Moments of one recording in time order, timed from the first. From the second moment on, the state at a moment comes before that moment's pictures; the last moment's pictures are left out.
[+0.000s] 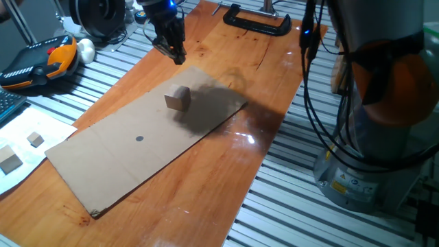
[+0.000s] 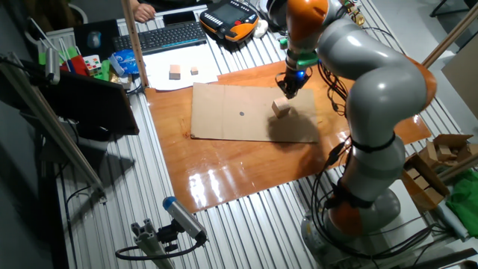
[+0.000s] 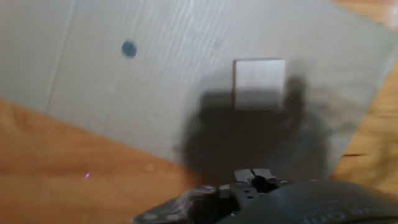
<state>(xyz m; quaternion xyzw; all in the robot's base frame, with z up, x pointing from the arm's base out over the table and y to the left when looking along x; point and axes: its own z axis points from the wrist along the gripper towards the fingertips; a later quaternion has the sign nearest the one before) 0.515 0.001 0.236 0.03 -1.00 0.01 0.08</state>
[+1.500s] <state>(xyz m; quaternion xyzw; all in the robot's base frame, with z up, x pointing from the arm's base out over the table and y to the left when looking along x) 0.587 -0.024 0.121 0.08 -0.99 0.03 0.07</state>
